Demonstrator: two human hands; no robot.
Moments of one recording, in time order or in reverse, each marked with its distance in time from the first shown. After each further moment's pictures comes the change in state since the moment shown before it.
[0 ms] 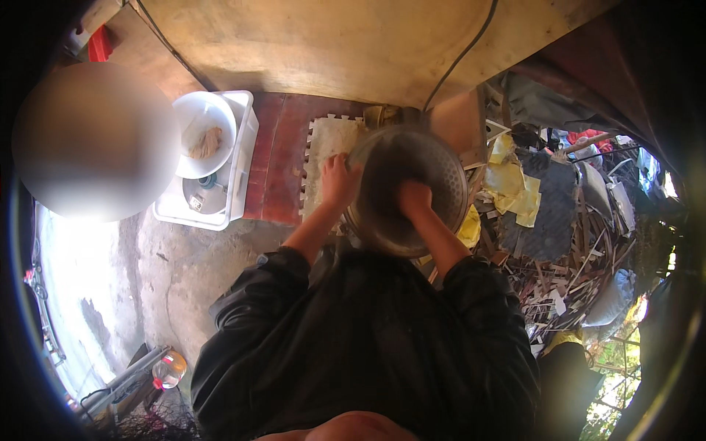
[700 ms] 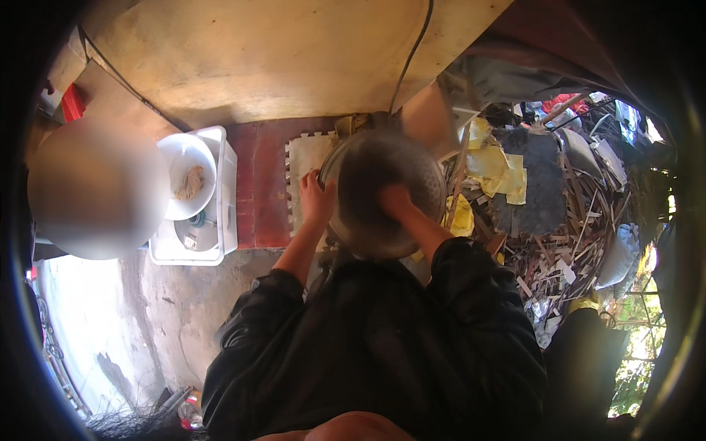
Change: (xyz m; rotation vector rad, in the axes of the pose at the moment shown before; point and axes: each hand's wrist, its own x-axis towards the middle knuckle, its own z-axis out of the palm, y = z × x) left_hand -0.003 0.000 0.001 -0.071 0.014 0.056; right_hand 0.006 0.018 0.021 -0.092 -0.088 -0.139
